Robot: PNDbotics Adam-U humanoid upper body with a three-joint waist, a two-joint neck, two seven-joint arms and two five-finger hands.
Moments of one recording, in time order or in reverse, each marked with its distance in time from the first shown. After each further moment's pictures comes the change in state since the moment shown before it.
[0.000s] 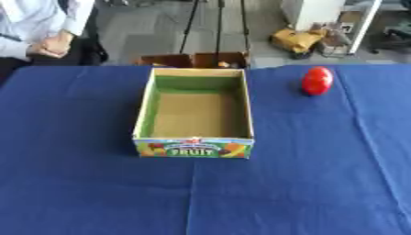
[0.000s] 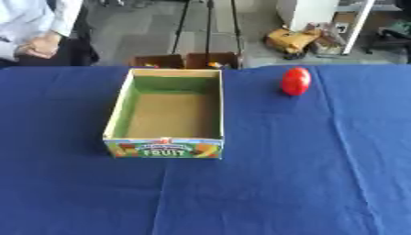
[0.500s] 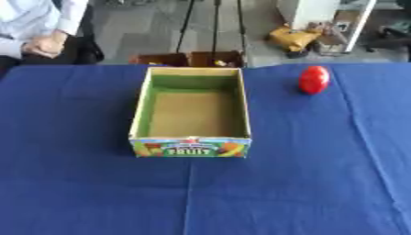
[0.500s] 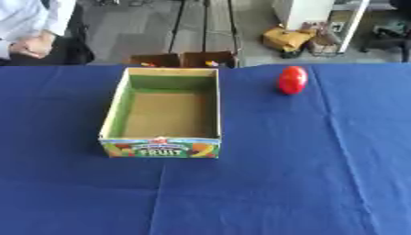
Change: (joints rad) left arm 0.005 0.000 -0.006 0.000 0.000 -0.003 -0.016; right arm -0.123 -0.170 0.060 0.341 0.052 -0.014 0.067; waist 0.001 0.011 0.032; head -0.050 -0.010
